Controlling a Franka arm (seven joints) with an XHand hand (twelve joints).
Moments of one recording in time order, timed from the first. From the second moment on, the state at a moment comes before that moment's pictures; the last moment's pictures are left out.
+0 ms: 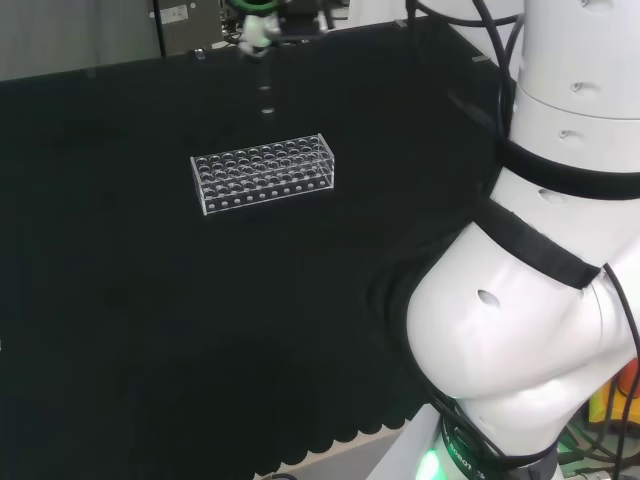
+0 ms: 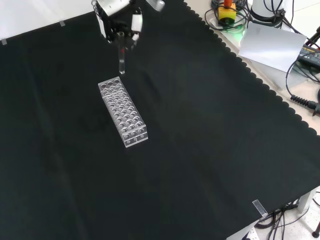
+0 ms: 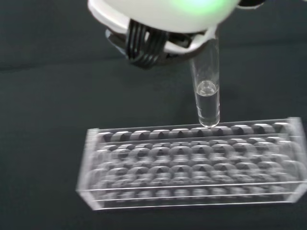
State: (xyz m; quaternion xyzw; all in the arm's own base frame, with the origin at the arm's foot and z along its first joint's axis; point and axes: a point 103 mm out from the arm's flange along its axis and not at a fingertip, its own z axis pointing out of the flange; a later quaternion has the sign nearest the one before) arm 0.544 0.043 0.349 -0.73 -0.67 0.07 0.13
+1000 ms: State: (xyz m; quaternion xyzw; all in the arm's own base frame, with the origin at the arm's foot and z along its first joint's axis) arm 0.546 0.011 0.354 -0.75 -0.65 0.08 0.12
